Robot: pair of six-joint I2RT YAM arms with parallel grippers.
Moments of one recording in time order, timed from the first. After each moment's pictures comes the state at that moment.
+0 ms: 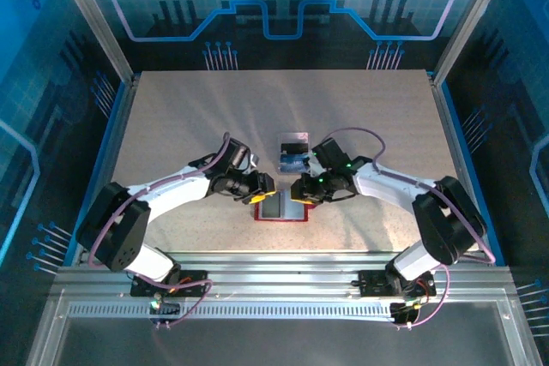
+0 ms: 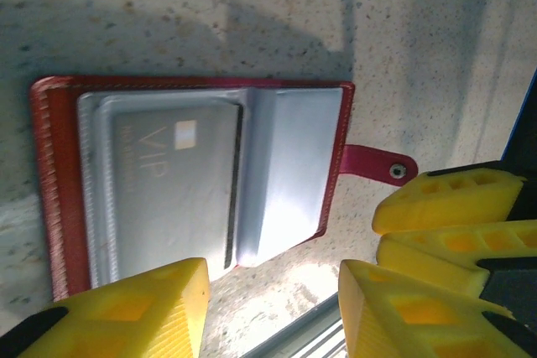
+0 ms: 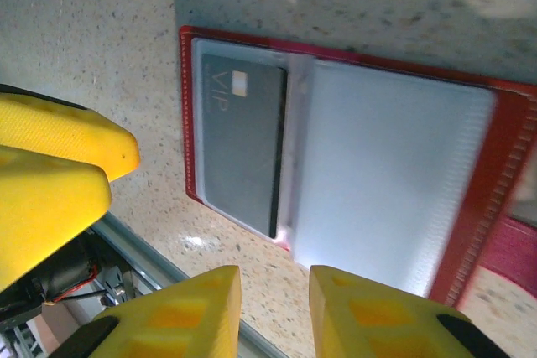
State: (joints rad) left arm -0.52 1.48 0.79 -0.32 0.52 -0.90; right arm 0.61 1.56 0.88 -0.41 -0.53 0.71
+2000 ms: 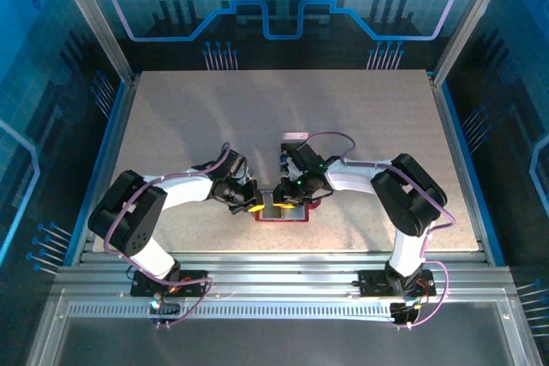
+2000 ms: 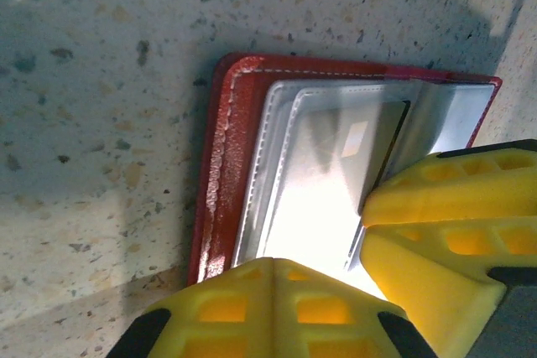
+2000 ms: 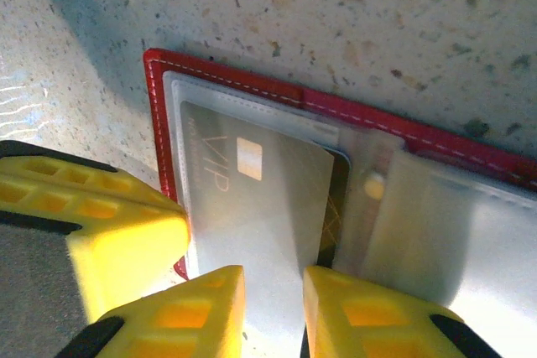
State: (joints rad) left arm -0.48 1.61 0.72 -0.26 0.56 -0.87; right arm 0.69 1.82 0.98 -0.30 -0.54 0.76
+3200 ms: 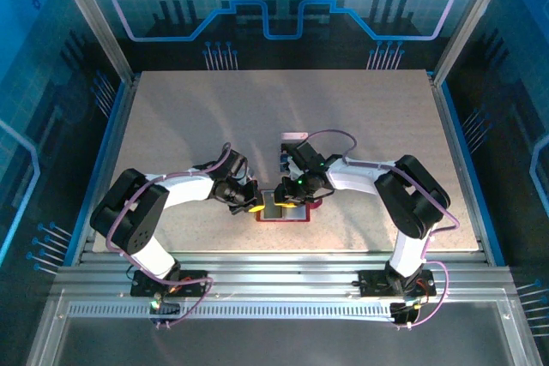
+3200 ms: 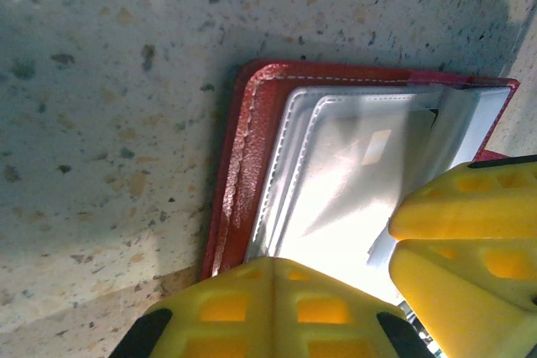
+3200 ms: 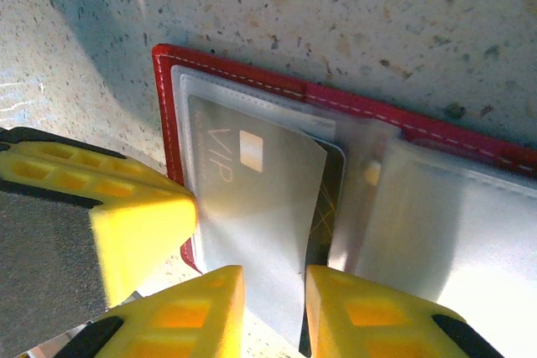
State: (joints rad) left arm -0.48 1.62 0.72 -0.26 0.56 -0.87; right arm 0.69 1.79 0.99 -0.35 -0.52 0.74
